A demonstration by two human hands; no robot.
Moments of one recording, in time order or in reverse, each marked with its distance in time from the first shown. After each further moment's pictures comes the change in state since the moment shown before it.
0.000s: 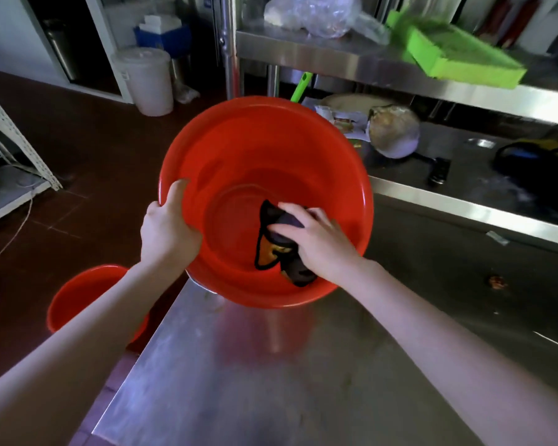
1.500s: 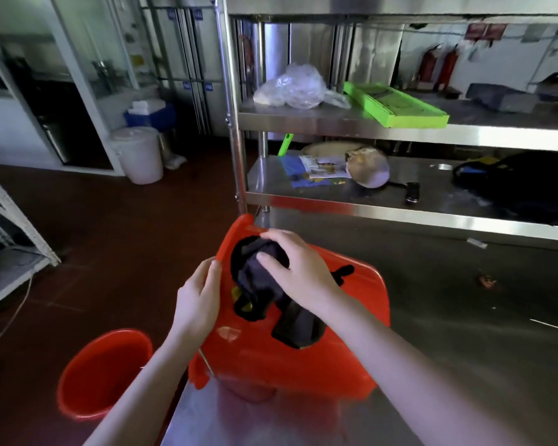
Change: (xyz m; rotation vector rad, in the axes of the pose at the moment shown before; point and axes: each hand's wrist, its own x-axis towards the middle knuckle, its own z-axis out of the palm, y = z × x) left_hand -0.051 -0.037 -0.032 -0.562 -0.173 0.055; right_hand -0.014 -0.118 -0.034 0.617 0.343 0.223
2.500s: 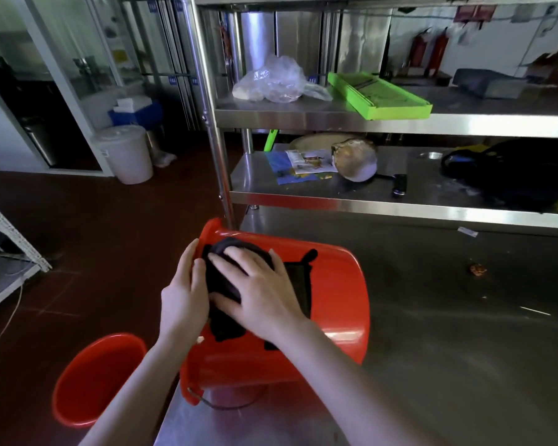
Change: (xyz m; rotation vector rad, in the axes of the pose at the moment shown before) left_hand 0.014 0.006 0.025 0.126 0.104 0.023; right_hand -0.008 0.010 0.043 -0.438 0.055 -0.219
